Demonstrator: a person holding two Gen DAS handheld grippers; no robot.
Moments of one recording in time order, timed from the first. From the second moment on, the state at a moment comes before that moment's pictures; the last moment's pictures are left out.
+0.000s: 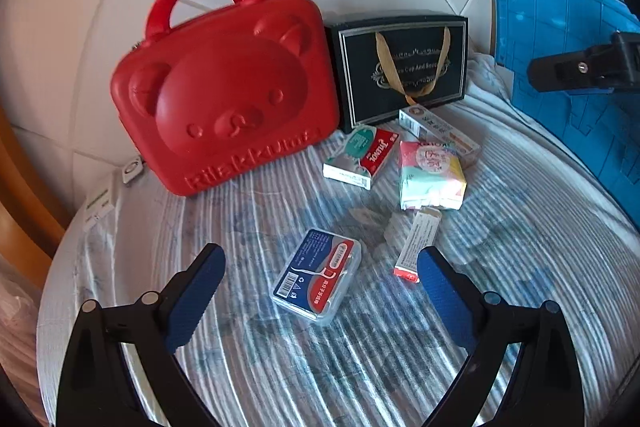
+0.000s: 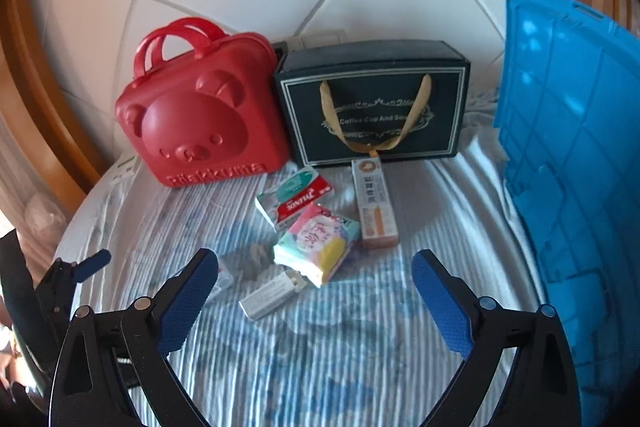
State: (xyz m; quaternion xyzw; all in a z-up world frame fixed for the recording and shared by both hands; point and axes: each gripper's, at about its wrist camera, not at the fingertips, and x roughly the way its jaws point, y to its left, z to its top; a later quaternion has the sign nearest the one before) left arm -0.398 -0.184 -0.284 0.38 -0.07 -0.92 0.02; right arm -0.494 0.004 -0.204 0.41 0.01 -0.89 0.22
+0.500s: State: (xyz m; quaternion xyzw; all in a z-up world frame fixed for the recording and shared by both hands) left arm -0.458 -0.228 -0.362 0.44 -0.03 -0.90 -0.07; right arm -0.595 -0.068 -0.338 0.54 0.02 -0.83 0.11
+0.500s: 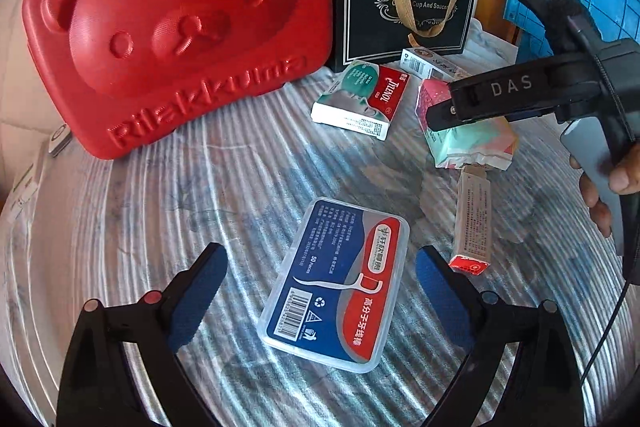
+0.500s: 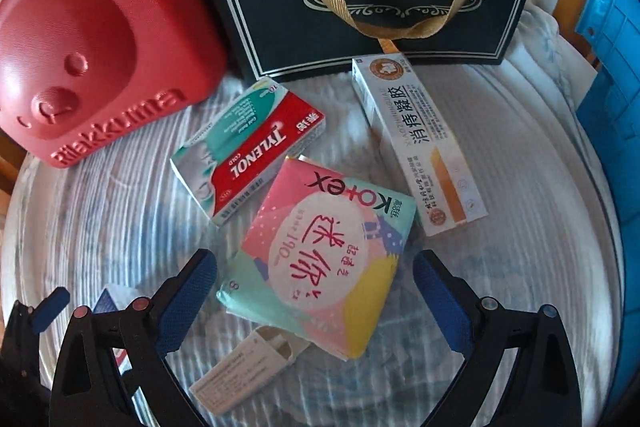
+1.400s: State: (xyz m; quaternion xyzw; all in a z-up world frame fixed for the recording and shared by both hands) left arm -0.414 -0.198 -0.299 0.39 0.00 -0.92 -0.07; right arm -0.506 -0.010 -0.276 0.46 0.07 -0.86 0.20
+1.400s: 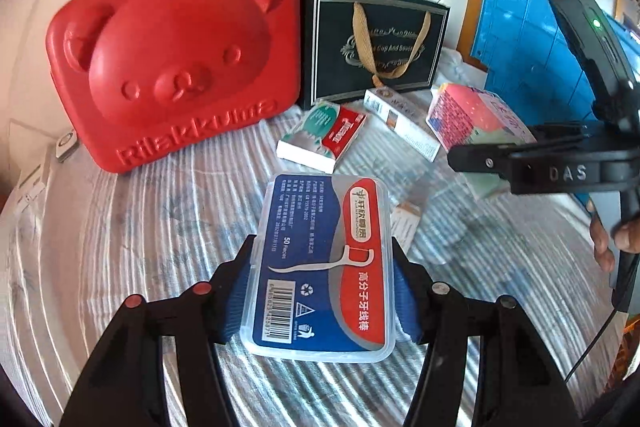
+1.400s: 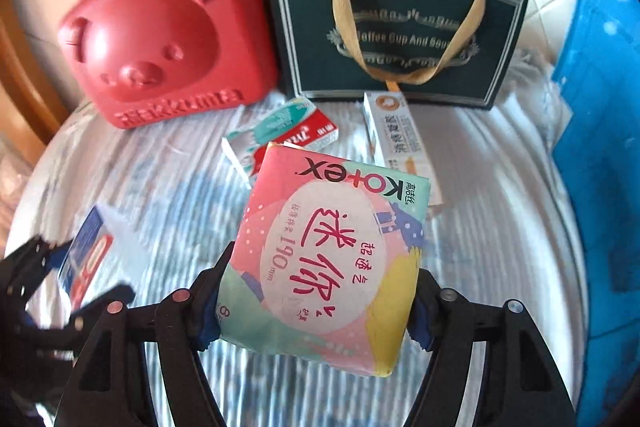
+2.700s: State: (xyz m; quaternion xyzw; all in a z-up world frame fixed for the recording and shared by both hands) left arm -0.408 0.280 0.016 0.14 -0.13 -0.96 -0.18; right arm -0.336 0.435 0.020 0.15 -0.06 -0.98 -0.06
